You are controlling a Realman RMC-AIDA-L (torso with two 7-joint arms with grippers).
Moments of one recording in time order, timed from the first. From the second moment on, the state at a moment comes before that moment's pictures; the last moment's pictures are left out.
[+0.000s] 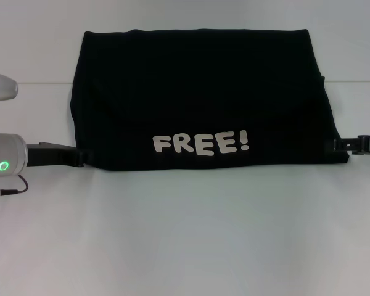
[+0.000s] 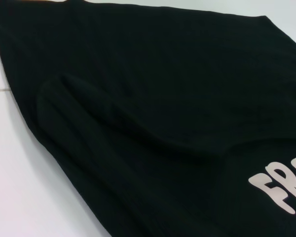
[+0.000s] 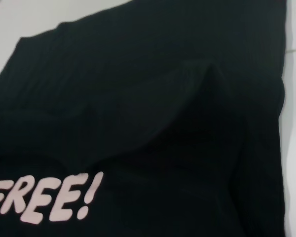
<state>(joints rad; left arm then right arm) -0.69 -2.09 0.51 0.67 2.48 1.07 -1.95 0.72 1.91 -0.56 -0.46 -2.39 -1.08 2.14</state>
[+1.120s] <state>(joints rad) -0.69 -2.09 0.51 0.67 2.48 1.06 -1.94 0.75 1.94 -0.60 -0.40 -2.40 -0.95 2.17</state>
